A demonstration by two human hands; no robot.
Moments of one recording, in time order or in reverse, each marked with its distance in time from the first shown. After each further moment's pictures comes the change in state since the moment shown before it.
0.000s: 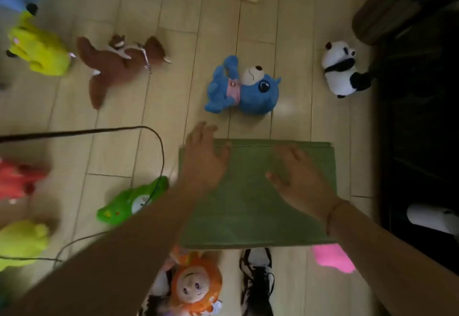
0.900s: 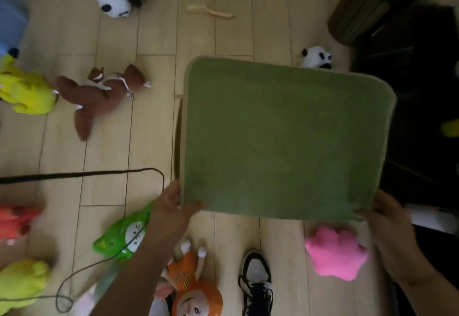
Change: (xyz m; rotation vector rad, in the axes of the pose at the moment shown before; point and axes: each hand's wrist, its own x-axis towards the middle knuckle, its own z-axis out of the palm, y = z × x) left_hand -0.047 0.031 -0.033 -0.662 -0.170 -0.399; right_hand -0.068 0.159 -0.025 0.973 0.447 0.602
